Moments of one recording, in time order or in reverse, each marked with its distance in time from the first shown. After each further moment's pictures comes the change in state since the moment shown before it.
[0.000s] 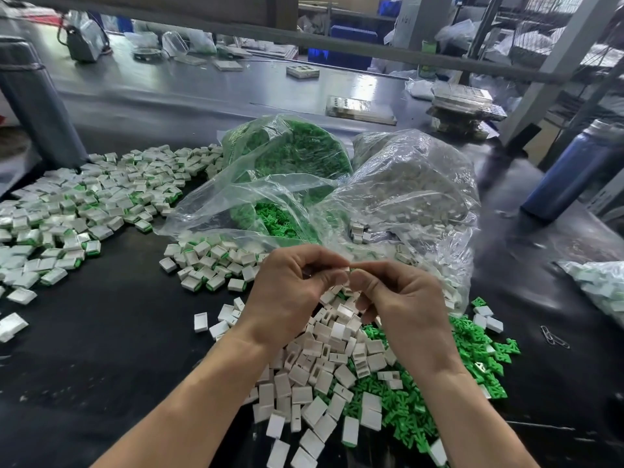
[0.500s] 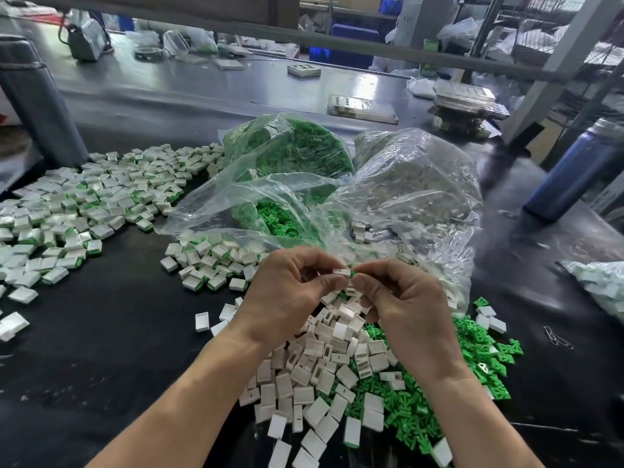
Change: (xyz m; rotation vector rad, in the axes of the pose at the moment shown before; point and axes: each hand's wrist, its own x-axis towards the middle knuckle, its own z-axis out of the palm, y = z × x) left_hand -0.001 -0.001 -0.006 0.075 -0.046 -0.040; right_hand 0.000 0.006 -0.003 -0.210 0.011 -0.113
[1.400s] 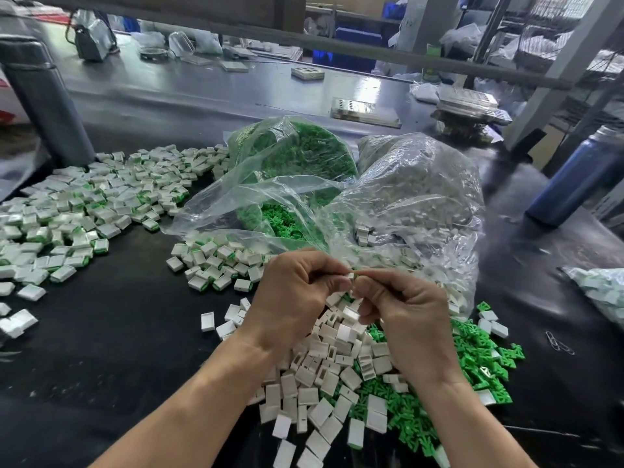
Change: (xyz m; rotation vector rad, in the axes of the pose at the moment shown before) left_hand -0.003 0.004 0.007 -0.018 0.095 0.051; right_hand -0.008 -0.007 0.009 0.233 0.054 0.058
